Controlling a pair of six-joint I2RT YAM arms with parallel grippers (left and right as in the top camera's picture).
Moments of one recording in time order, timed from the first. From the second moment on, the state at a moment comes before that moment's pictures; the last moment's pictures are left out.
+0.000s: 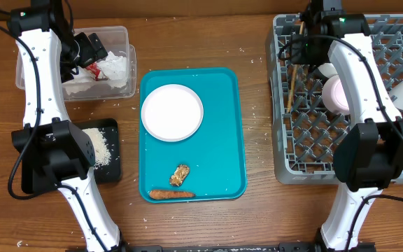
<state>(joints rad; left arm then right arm) 0.20 2.29 2.39 -1.44 0.08 -0.37 0.06 2.11 2.02 -1.08 0.01 0.10</state>
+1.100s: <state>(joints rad) 0.20 2.29 2.39 -1.43 0.08 -0.37 0.50 2.11 1.90 -1.29 -0.45 0.19</state>
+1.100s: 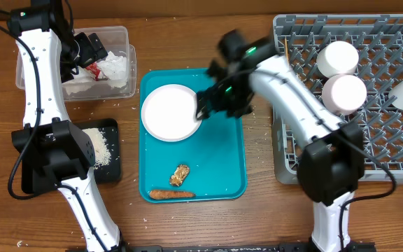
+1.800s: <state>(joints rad) 0.20 2.29 2.39 -1.53 0.44 -0.31 0.40 1.95 1.90 -1.24 -0.27 0.43</state>
